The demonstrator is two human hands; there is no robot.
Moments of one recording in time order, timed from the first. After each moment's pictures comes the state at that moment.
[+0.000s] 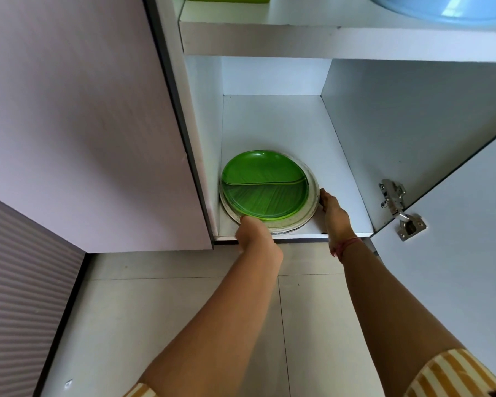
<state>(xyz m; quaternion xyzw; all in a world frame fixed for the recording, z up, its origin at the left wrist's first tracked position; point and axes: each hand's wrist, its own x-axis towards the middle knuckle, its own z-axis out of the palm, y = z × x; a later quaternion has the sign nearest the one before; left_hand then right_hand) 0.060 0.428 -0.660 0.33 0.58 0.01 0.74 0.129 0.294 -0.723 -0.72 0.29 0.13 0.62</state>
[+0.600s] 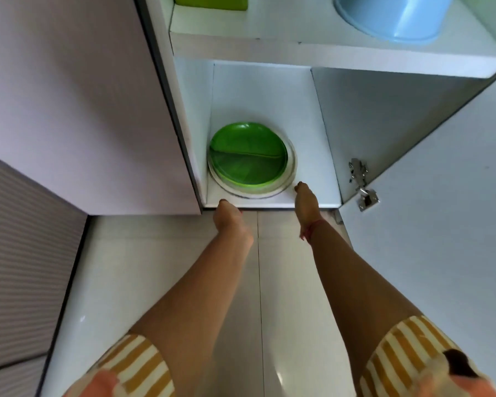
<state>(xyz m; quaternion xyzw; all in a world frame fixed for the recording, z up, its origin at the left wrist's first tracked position) 0.019 0.428 -0.635 0.31 0.58 0.03 0.75 0.076 0.302 -0.669 -0.76 0.26 0.20 0.56</state>
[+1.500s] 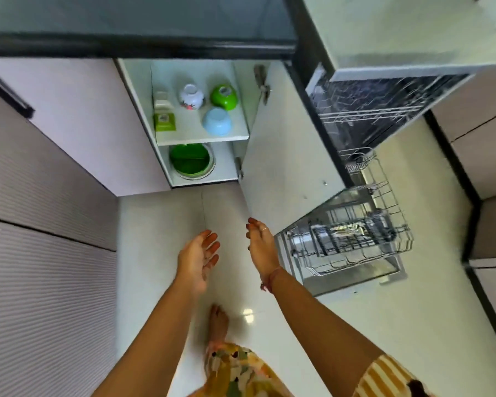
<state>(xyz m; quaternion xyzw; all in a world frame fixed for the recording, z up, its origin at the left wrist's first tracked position) -0.327 0.307 -0.117 0.43 0.47 -0.16 0.76 -0.300 0.173 -0.169 -0.72 0.25 0.18 0.62</state>
